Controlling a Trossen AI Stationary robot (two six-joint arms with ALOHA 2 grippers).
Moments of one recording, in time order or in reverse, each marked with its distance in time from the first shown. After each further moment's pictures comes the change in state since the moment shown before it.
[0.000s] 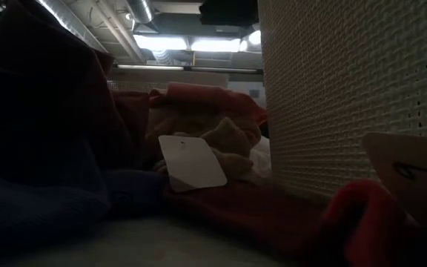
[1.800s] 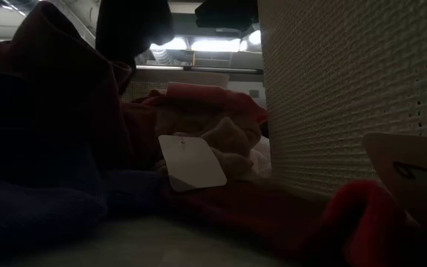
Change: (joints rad) left arm 0.759 0.008 0.346 1.338 -0.396 1.851; right arm -0.001 0.026 0.001 0.025 0.000 -0.016
